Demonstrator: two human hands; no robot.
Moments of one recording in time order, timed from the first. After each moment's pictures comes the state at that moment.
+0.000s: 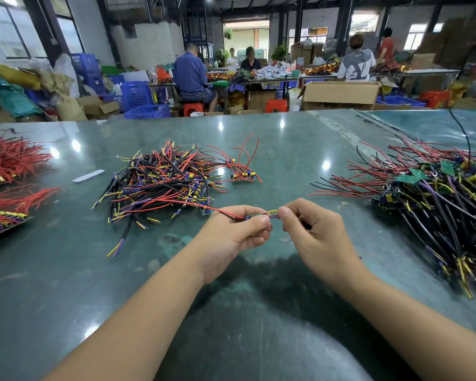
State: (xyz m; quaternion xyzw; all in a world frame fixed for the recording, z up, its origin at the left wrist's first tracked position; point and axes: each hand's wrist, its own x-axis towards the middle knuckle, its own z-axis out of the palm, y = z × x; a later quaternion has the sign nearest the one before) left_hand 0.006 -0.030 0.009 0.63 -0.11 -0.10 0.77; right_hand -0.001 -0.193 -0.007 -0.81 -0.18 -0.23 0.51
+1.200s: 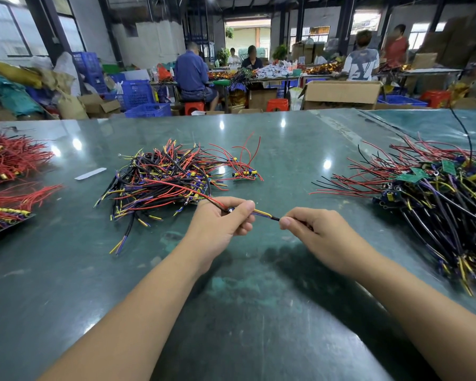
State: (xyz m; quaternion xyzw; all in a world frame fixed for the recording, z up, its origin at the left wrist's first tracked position) left_hand 0.014 -0.021 0.011 0.70 -0.08 0.06 0.71; right_hand 0.012 -0.219 0.000 -0.92 -0.18 -0.09 0.33
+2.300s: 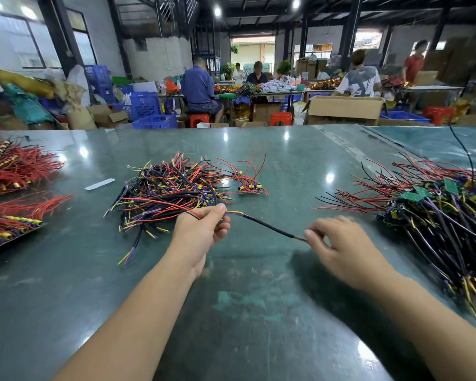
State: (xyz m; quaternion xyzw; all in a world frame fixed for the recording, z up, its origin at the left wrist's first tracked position) left_hand 0.026 0.003 0.015 0.61 0.07 0.10 0.78; right_hand 0.018 -0.235 -0.002 -0.95 -0.16 -0.22 0.15
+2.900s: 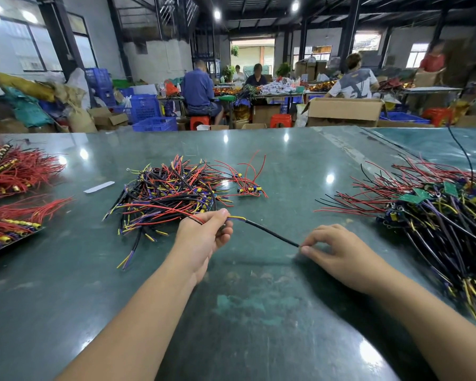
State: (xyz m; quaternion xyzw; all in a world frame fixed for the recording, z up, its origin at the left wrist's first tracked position) left_hand 0.027 0.000 0.014 0.59 0.07 0.07 0.80; right_hand 0.018 -0.239 0.001 -0.94 -0.20 -0.10 0.26
